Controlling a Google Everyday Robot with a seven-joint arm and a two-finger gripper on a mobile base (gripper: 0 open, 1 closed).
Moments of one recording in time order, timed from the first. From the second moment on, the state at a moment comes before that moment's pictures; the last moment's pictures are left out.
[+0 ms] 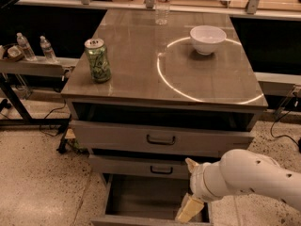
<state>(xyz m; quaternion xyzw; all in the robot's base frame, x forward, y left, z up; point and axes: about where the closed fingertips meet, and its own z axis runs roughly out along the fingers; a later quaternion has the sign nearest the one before) 0.390 -0.109 0.586 -0.59 0.77 0.12 0.23</state>
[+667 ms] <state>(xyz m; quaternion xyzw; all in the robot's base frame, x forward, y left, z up) 0.390 -0.105 0.551 -0.59 0.78 0.09 0.21</state>
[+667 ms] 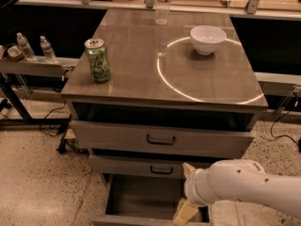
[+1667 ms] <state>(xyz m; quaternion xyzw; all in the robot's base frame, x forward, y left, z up) 0.409 -0.141 0.399 -0.62 0.77 0.03 0.16</state>
